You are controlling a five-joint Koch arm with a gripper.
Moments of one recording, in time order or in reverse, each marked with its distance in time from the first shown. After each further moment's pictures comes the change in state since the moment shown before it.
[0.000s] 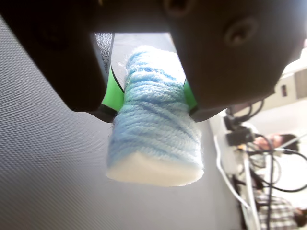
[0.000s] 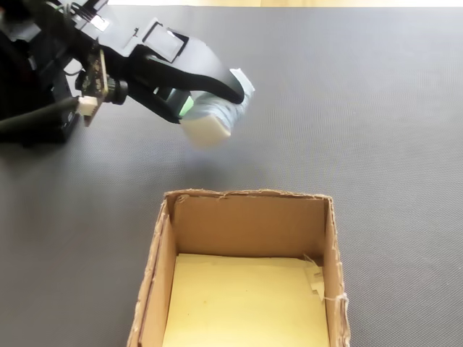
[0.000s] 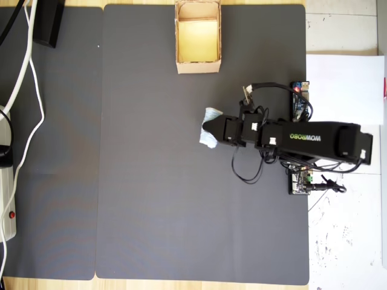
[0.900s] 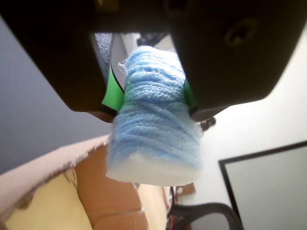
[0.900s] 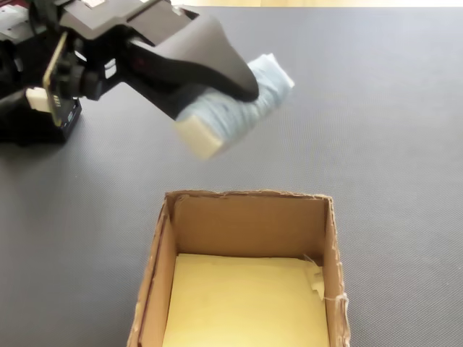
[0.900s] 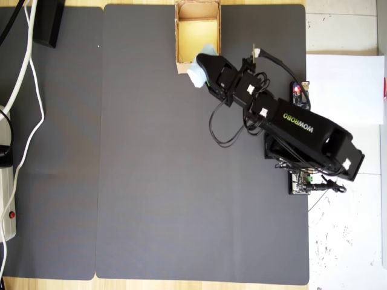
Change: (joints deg) arm 24.5 -15.1 -25.2 -4.5 -5.6
